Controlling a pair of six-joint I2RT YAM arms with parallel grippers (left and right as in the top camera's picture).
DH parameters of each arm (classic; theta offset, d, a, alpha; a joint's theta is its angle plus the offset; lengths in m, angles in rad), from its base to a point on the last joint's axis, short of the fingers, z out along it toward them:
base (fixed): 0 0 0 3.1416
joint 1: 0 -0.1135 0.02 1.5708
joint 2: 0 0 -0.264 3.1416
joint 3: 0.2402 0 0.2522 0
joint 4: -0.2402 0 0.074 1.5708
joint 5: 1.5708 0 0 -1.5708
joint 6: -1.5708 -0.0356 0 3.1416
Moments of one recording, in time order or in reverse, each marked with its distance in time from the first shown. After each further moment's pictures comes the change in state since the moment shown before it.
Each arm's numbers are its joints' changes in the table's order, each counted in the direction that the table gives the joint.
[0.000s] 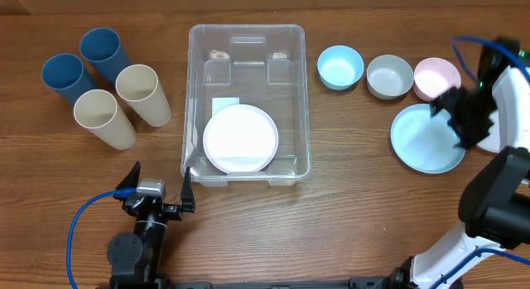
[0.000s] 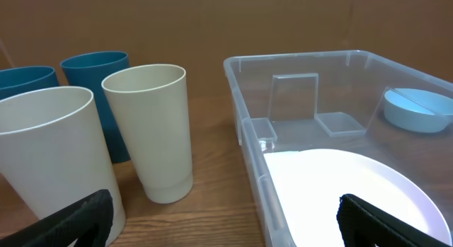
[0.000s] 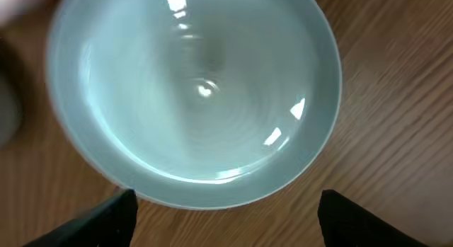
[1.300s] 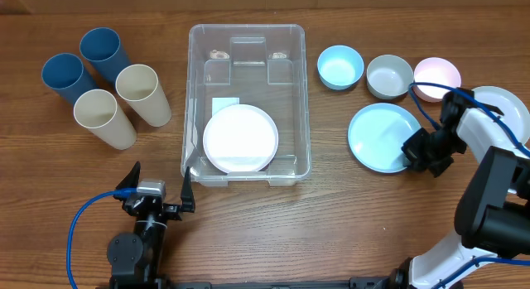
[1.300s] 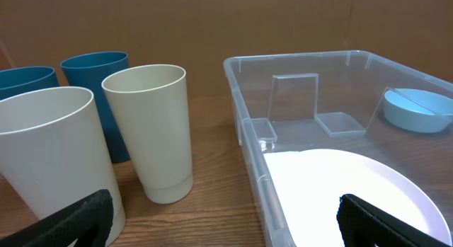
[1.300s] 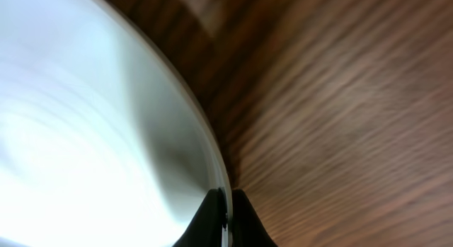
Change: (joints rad) left arm 0.000 0.000 0.000 0.000 0.000 0.000; right arm -0.077 -0.072 -0.446 0.320 -0.111 0.123
